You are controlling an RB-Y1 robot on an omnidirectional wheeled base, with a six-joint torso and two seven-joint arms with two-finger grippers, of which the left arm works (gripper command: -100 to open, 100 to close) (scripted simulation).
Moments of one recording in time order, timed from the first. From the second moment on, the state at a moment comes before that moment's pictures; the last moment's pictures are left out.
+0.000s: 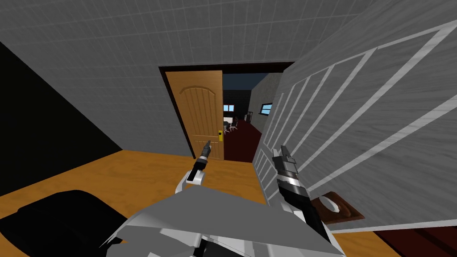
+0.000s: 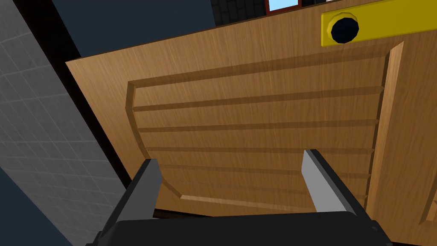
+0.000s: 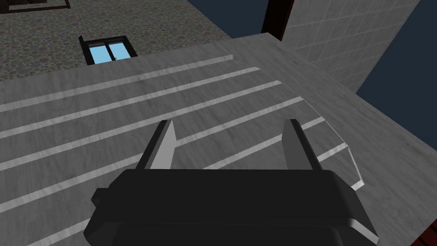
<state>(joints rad) 0.27 0.08 0.02 -1.77 -0.01 -0.34 -0.04</state>
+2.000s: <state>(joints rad) 0.09 0.10 0.10 -1.37 0.06 -0.29 0.03</state>
